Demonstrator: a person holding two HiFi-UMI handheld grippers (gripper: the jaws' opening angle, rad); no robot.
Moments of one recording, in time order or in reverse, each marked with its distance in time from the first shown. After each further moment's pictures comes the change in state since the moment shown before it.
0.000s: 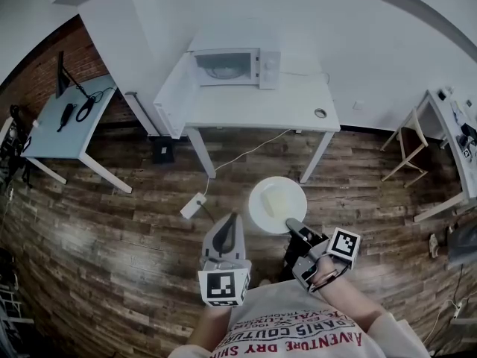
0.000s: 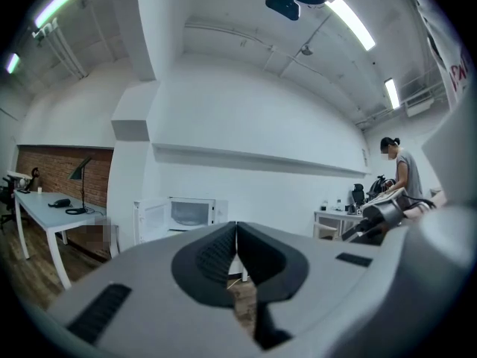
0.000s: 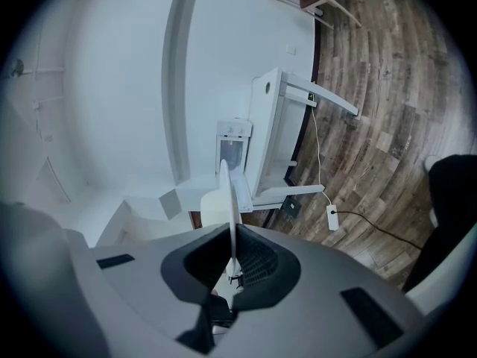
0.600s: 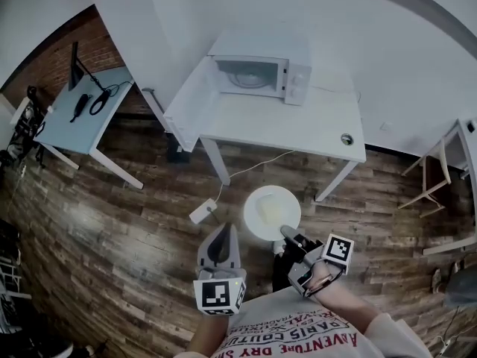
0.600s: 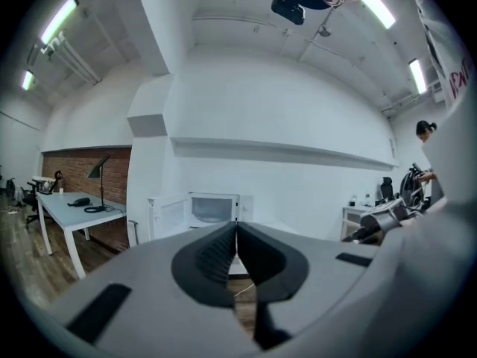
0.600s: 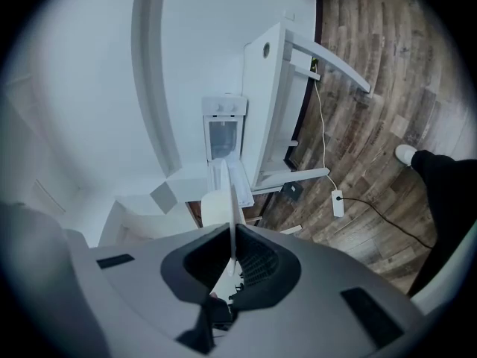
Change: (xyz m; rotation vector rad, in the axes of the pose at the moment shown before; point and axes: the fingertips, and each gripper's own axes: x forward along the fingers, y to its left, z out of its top) left arm 0.084 0.059 -0.008 -0.023 0.061 0.171; right arm 0.116 -0.006 0.052 0.068 0.182 -0.020
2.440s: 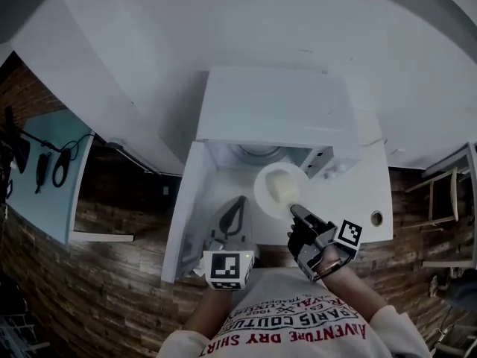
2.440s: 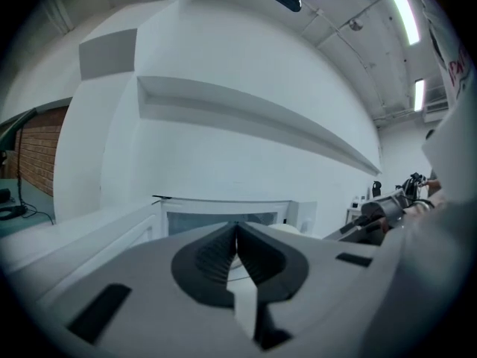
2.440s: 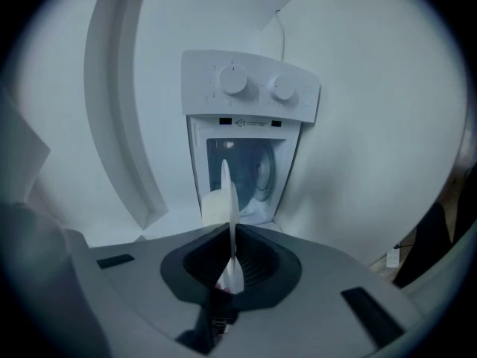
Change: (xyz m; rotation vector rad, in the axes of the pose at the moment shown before) left arm 0.492 0.172 0.044 -0.014 0.050 -0.237; right arm 0.364 0.128 0.303 0.021 -0.184 0.017
